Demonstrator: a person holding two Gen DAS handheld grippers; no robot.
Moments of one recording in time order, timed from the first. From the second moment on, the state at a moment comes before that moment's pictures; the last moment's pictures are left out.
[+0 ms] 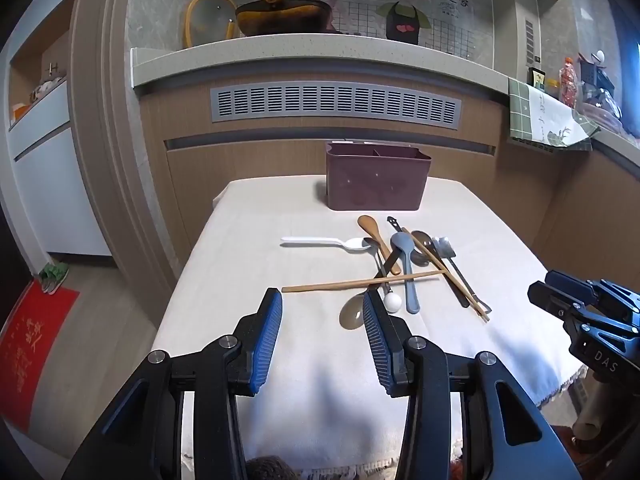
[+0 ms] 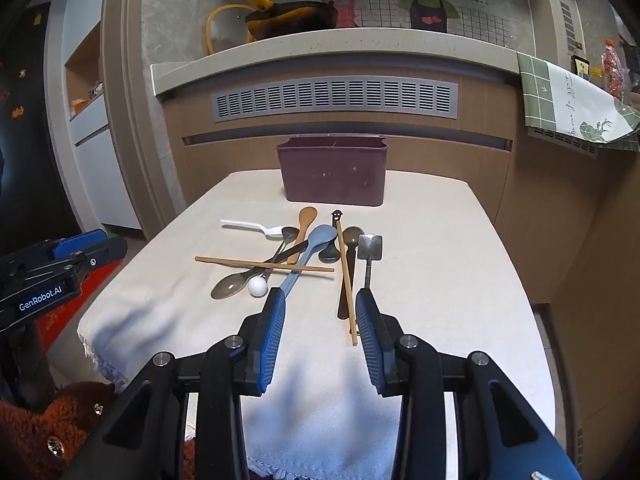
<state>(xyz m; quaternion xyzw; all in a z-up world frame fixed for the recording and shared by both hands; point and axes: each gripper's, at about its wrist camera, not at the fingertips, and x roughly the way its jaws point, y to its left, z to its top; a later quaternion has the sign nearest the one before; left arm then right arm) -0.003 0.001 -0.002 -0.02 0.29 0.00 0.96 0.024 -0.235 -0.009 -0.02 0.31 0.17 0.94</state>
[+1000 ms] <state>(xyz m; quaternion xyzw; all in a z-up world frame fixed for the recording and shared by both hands) -0.009 -0.008 -0.005 -0.02 0.30 0.00 0.95 0.025 -0.237 -0.011 -0.02 0.31 0.16 0.94</state>
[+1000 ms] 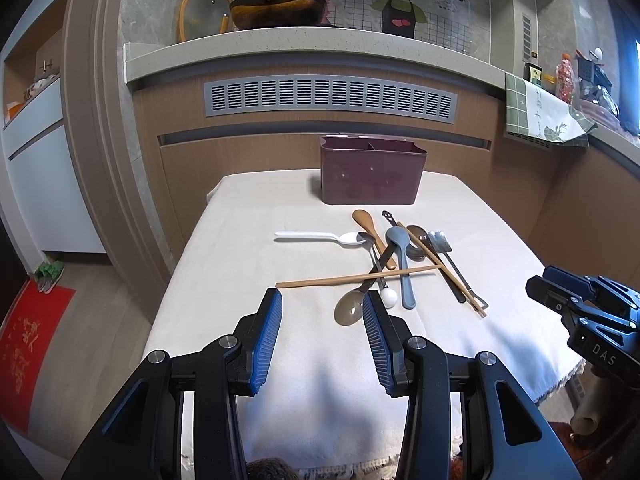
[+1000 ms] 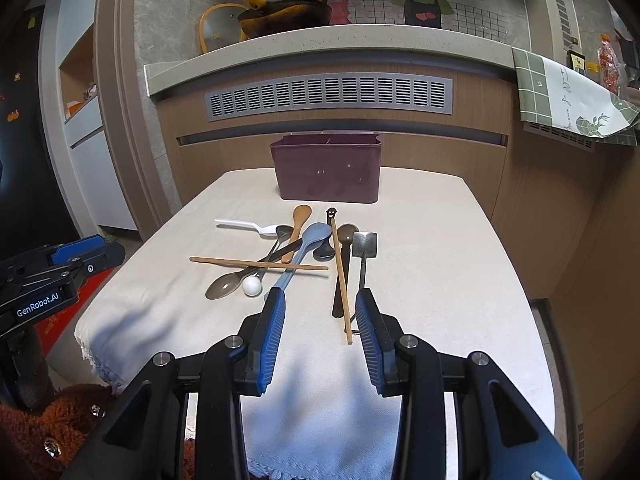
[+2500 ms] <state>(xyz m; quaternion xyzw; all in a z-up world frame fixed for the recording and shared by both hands) 0.005 -0.003 0.002 -0.02 0.31 -0.04 0.95 0.037 -0.240 -0.016 0.00 0.33 0.18 0.93</state>
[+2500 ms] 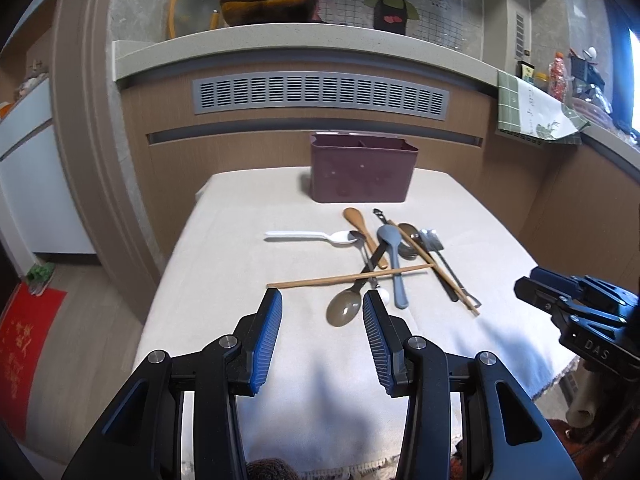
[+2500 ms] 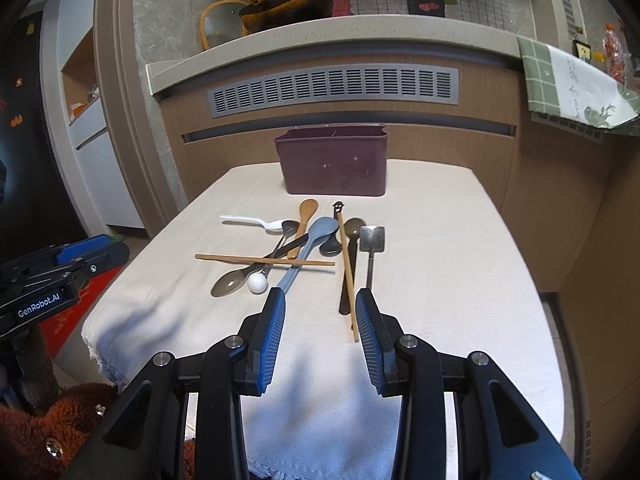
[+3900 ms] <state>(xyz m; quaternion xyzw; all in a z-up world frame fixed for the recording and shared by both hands) 0.127 -0.051 -0.082 -0.04 0.43 -0.22 0.88 0.130 -0.269 -0.069 0.04 0.43 0.16 0.89</state>
